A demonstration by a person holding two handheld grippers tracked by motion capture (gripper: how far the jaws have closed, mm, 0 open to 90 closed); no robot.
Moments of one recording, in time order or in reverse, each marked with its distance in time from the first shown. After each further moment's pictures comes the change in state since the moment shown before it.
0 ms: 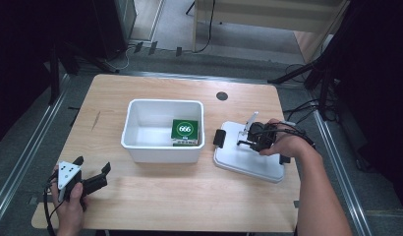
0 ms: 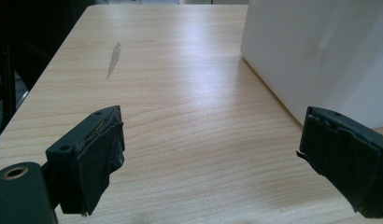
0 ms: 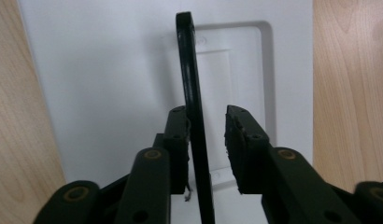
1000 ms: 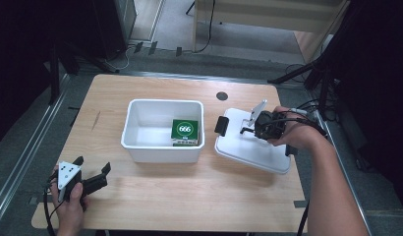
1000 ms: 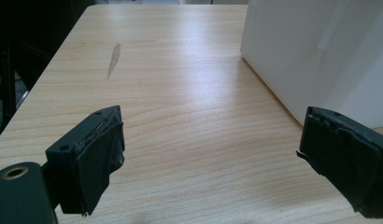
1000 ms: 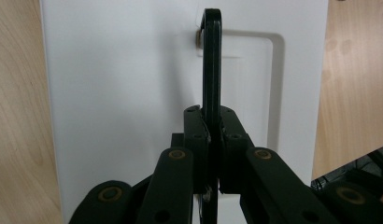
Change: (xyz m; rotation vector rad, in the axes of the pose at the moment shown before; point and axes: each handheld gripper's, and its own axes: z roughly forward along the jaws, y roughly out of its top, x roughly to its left) left arm 0.000 0.000 0.000 -0.001 0.000 -0.001; right arm -0.011 0.006 -0.064 -0.068 -0.035 -0.103
